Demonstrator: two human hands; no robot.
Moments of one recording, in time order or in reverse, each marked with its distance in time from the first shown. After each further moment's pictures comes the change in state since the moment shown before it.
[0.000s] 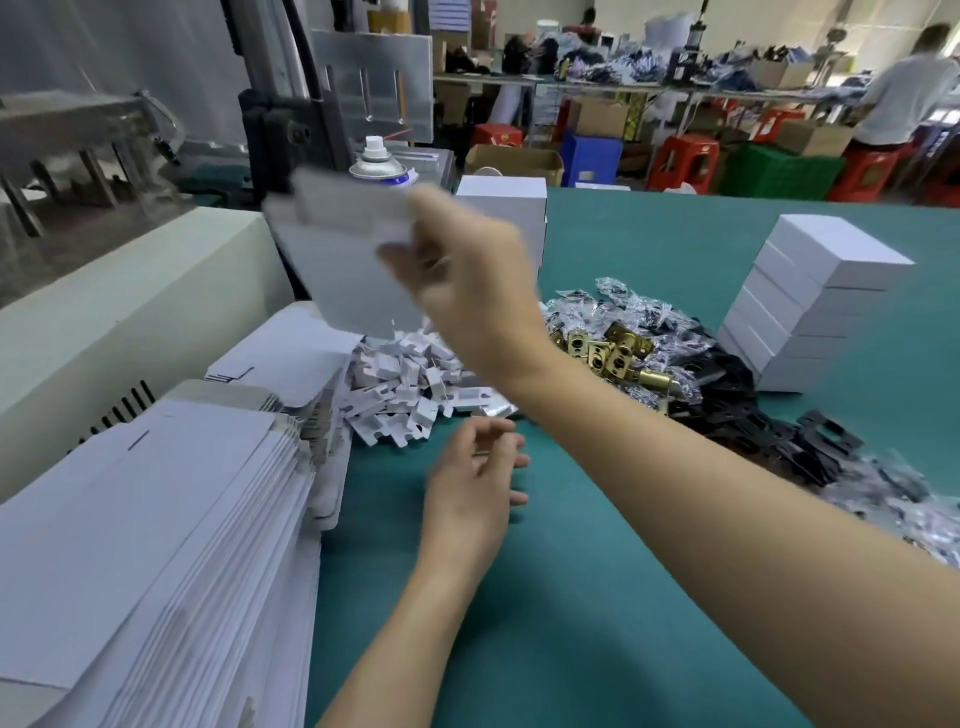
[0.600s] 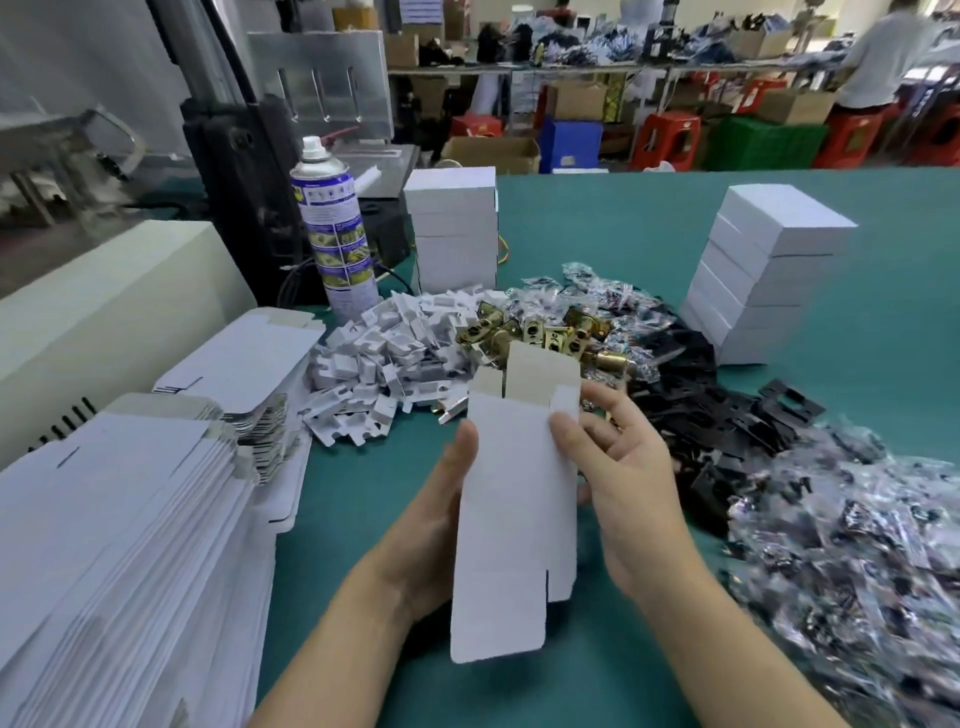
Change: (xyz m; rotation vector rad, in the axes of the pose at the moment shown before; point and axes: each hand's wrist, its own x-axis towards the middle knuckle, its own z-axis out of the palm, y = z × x) left_hand -0.021 0.013 0.001 -0.309 -0.616 -0.347; right_hand -0.171 0.044 -0.080 0.798 0.262 0.891
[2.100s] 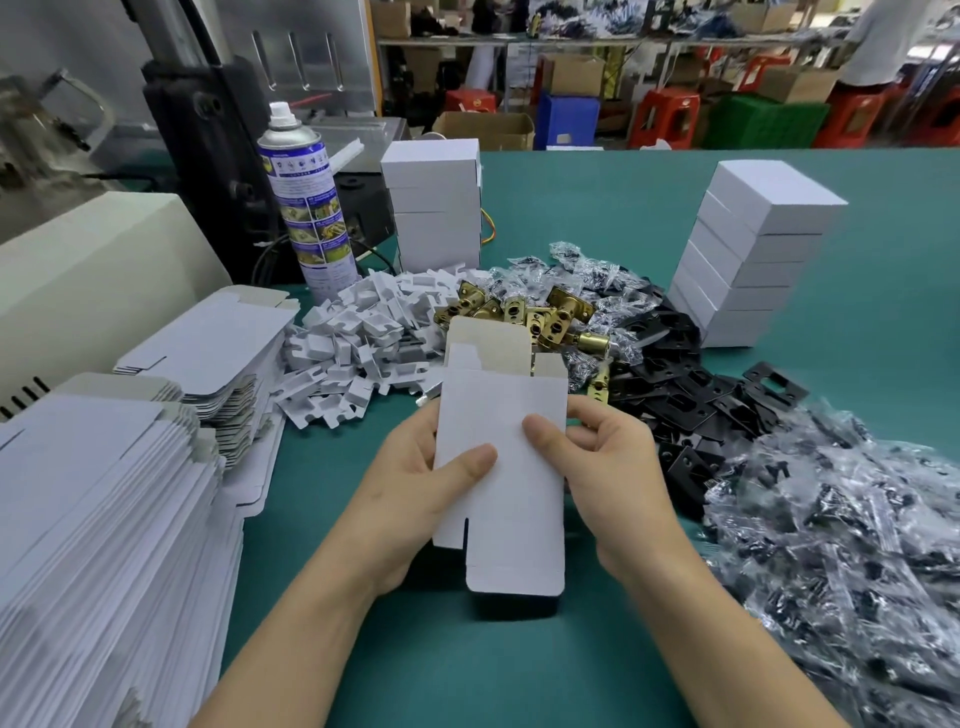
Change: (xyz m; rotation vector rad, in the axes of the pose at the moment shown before) left_hand 0.011 -0.008 -0.016 0.276 0.184 0.216; right_hand 0.003 -0.001 -0.016 -0.150 -0.053 0.063
